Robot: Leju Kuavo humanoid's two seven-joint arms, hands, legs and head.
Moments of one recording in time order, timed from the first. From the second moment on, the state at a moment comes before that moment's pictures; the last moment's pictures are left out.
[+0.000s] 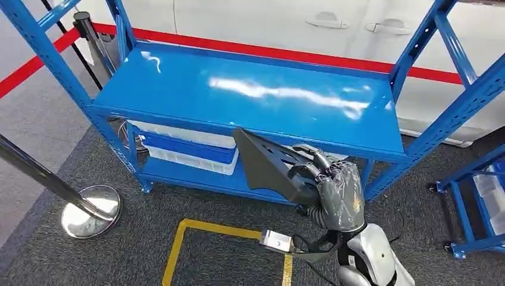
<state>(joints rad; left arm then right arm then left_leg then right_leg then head) -0.09 -0.20 1.20 -0.25 -1.13 -0.25 0.01 -0.17 -0.24 0.51 -1.55 1.29 -0.46 -0.23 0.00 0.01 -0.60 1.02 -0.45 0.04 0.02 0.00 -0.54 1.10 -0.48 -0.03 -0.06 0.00</state>
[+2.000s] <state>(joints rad) -0.08 -0.19 1.20 -0.25 -1.10 -0.25 0.00 -0.19 -0.23 0.48 -1.57 1.18 -0.25 -0.17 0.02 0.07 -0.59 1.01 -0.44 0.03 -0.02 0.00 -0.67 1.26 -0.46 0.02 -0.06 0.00</state>
